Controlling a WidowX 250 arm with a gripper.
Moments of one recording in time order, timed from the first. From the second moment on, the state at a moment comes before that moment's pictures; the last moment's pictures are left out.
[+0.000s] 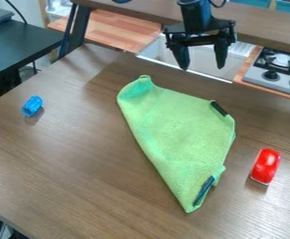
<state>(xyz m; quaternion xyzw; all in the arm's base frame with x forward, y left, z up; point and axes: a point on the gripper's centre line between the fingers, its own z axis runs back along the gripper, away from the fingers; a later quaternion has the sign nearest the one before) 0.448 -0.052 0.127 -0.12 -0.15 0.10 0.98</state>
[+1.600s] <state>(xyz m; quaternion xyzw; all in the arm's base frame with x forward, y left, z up) 0.460 -0.067 0.056 0.03 -0.23 0.29 0.93</state>
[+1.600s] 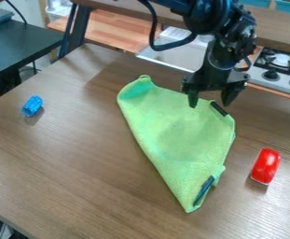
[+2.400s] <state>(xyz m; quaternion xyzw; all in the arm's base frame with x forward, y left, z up) 0.461 -0.077 0.026 0.04 -0.23 0.29 0.93</state>
